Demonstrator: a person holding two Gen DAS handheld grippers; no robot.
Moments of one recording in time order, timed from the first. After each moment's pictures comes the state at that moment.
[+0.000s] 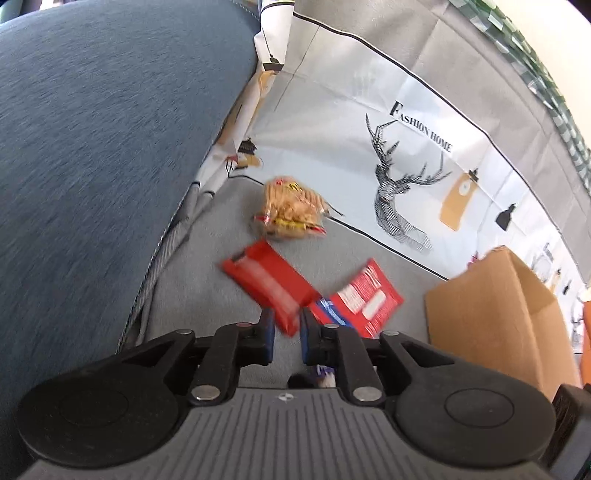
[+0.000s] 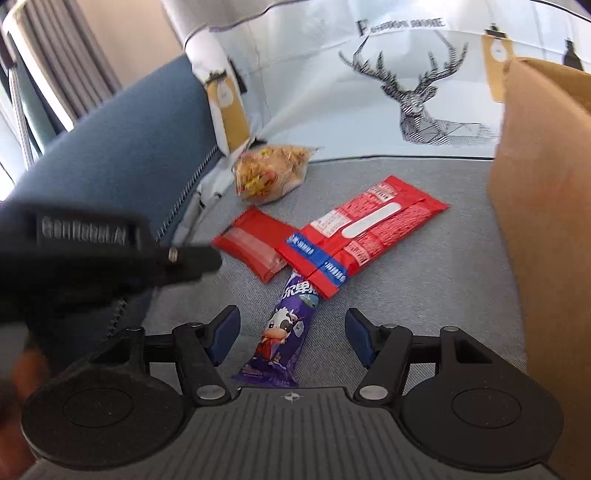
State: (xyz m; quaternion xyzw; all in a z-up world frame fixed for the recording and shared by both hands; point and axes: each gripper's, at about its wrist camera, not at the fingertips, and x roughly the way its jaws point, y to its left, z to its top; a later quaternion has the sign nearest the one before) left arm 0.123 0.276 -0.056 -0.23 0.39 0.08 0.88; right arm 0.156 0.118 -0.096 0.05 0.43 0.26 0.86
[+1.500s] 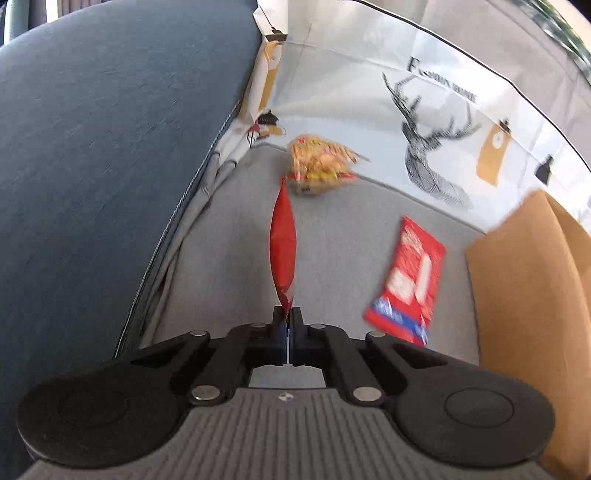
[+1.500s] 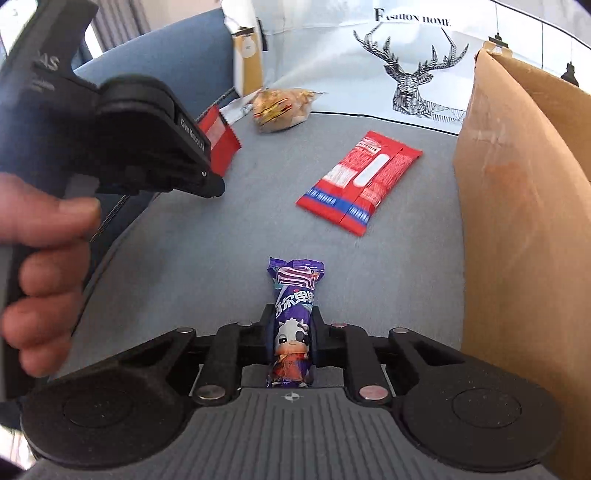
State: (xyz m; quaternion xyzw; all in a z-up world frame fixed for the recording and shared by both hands) left arm 0.103 0.245 -0.062 -0.16 0.45 0.13 0.87; right arm 0.085 0.089 -0.080 -0.04 0.44 0.28 0.85
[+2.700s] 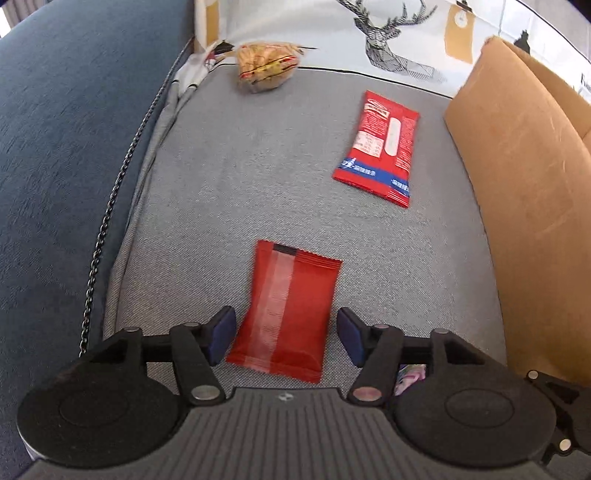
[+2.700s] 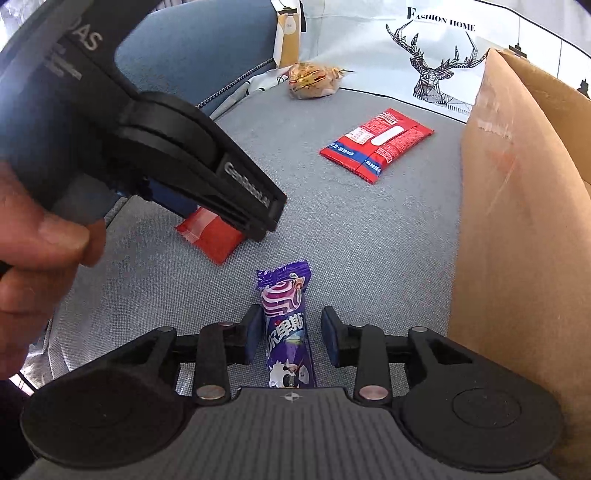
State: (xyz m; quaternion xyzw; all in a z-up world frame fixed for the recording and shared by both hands) left arm 0.074 0.185 -0.082 -0.05 0.55 0.11 0.83; right arm 0.044 0.067 -0.086 -0.09 0.44 0.31 0.83
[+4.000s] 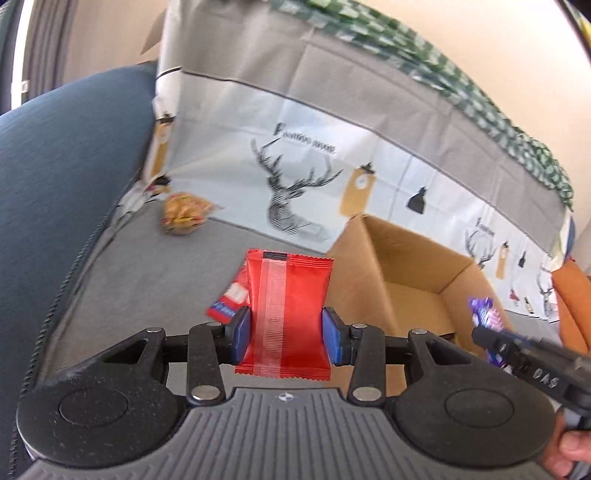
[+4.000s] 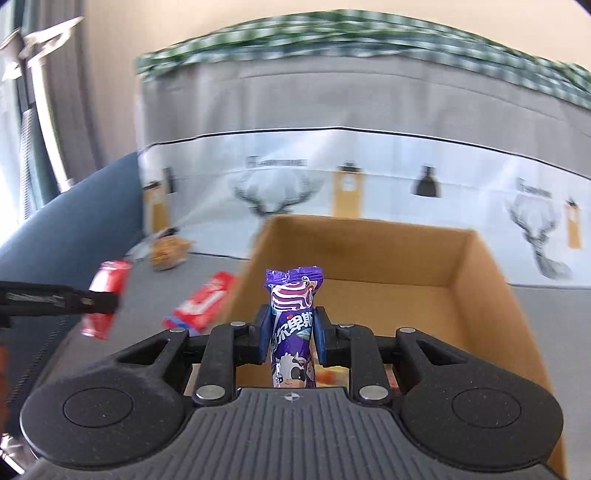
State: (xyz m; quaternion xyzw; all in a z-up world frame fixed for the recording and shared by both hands) left arm 0.041 0.140 0.020 -0.19 0.32 0.03 0.93; right arm 0.088 -0.107 0.024 -0.01 0.30 0.19 0.94
